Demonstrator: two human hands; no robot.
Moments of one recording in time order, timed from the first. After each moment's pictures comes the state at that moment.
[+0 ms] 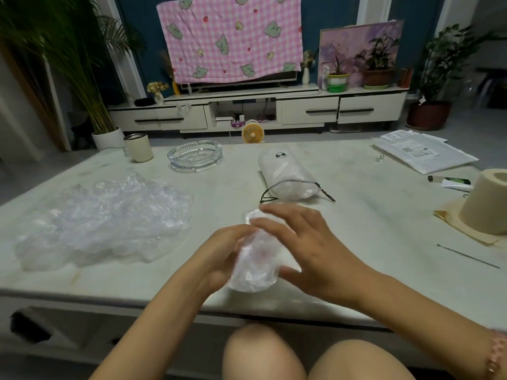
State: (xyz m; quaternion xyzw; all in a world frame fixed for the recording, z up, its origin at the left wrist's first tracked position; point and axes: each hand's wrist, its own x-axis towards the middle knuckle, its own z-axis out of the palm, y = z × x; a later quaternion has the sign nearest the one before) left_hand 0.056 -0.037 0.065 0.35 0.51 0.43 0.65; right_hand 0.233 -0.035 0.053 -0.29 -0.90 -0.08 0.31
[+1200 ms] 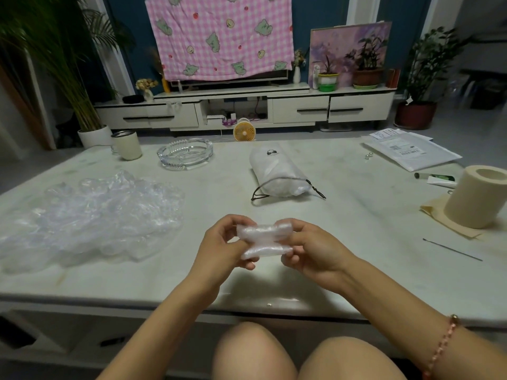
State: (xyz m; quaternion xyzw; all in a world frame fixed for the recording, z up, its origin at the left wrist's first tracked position) left_hand 0.069 -0.059 0.061 0.53 0.51 0.50 0.46; right_hand 0.226 -0.035 0.057 -0.41 -0.41 0.71 0.40
